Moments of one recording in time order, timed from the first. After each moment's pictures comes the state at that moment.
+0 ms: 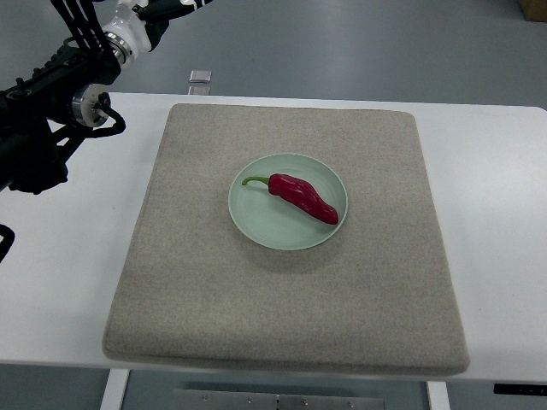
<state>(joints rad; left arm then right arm) -1.18 0.29 -0.37 -0.53 0.03 -0.11 -0.32 0.06 0.00 0.01 0.10 -0.13 0.18 0.04</state>
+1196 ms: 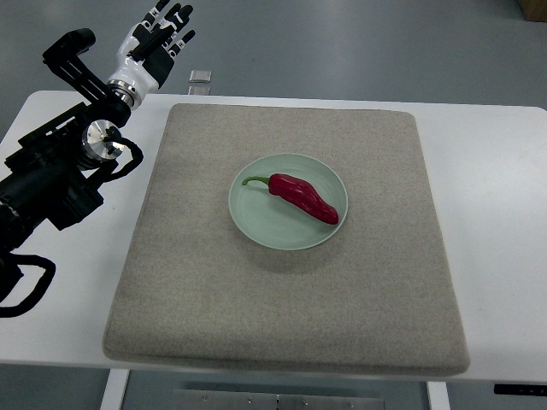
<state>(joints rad) -1.06 0.16 -0.52 -0.36 -0.24 -0.28 -0.32 0.06 0.00 0.01 0.10 -0.13 0.18 0.04</state>
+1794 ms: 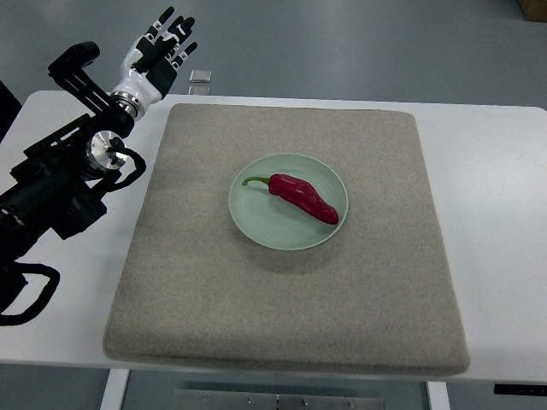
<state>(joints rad) -1.03 0.15 -0.53 -0.36 -0.23 -0.29 -0.32 0.06 0.00 0.01 0.10 -0.13 0.18 0.04</state>
